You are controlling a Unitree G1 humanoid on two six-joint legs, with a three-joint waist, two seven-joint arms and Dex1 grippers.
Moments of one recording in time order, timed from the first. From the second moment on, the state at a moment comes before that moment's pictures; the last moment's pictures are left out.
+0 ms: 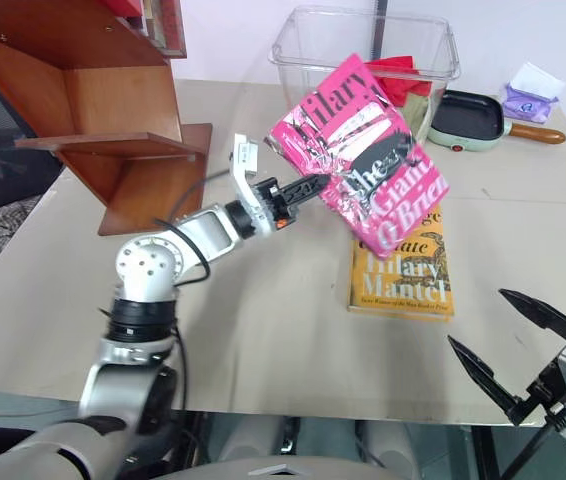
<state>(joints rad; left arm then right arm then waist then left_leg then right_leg) -0.69 0.41 -0.05 -0.07 -1.07 0.84 -0.25 0.76 -0.54 -0.69 -0.89 0.67 0.23 0.80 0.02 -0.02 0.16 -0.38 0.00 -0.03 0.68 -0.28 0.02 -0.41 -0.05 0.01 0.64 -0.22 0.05</state>
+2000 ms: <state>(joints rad) -0.87 1.42 -0.17 -0.24 0.45 0.69 -1.23 -0.04 -0.75 -0.50 -0.38 0.85 0.19 1.00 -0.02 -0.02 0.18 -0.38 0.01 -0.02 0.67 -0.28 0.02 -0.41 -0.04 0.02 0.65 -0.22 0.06</state>
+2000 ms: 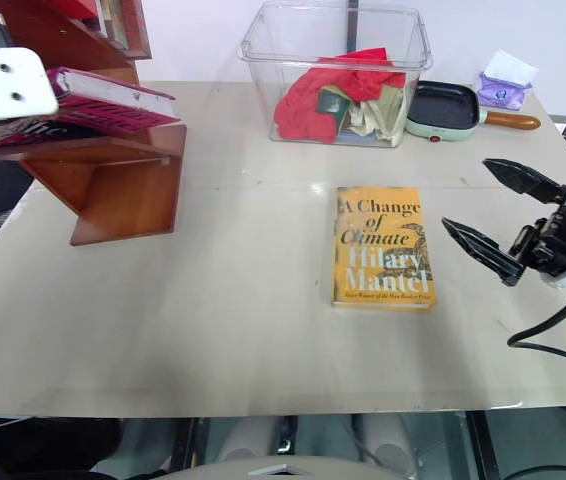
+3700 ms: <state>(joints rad) -0.20 0.58 0.22 -0.64 -0.52 0.95 -0.89 0.36 -0.82 -0.65 -0.52 0.83 0.45 0.90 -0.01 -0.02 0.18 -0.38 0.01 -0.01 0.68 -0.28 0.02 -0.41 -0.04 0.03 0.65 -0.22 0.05</state>
